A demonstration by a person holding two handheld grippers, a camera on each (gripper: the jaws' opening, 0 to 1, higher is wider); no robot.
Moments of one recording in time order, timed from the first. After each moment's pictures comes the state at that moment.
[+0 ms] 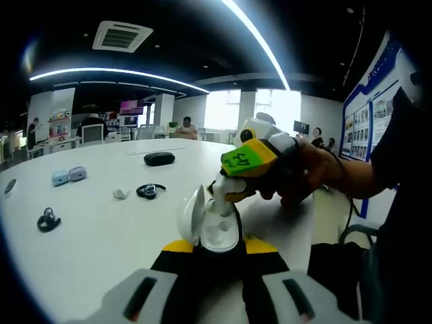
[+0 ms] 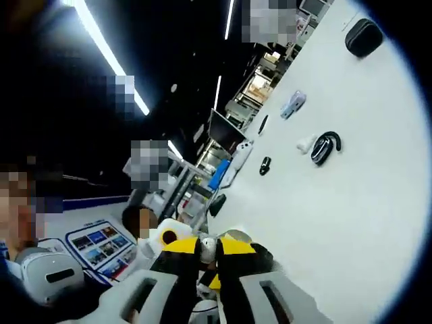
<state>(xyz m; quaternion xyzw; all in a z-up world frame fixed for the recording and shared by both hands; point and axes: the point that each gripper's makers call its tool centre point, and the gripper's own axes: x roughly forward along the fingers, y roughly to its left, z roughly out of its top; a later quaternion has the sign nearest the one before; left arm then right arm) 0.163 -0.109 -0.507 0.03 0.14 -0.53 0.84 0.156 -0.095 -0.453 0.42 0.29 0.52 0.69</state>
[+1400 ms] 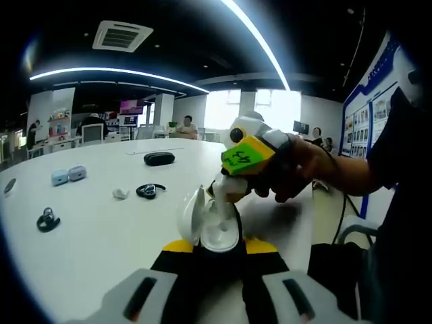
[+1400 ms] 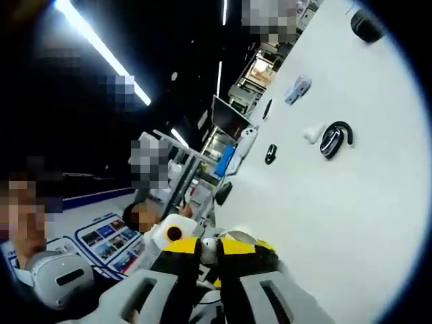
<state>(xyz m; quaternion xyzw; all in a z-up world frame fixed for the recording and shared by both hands) 0.164 -0.109 -0.507 0.03 0.14 -0.53 0.84 0.156 -0.092 -0.452 0.41 0.32 0.54 0.66</state>
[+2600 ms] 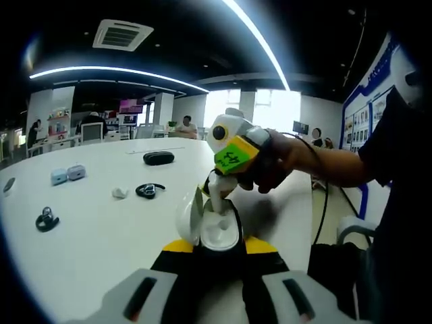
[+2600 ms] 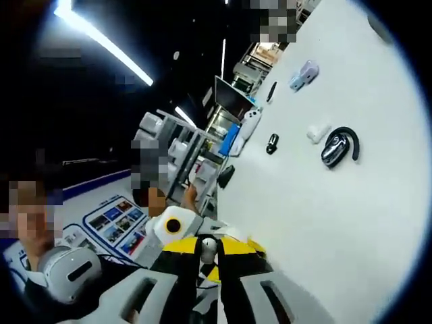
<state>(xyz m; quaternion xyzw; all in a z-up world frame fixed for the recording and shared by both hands) 0.164 -0.109 -0.508 0.03 0.14 -0.53 0.84 0.162 -0.098 -0.456 0.37 0.37 0.59 0.62</state>
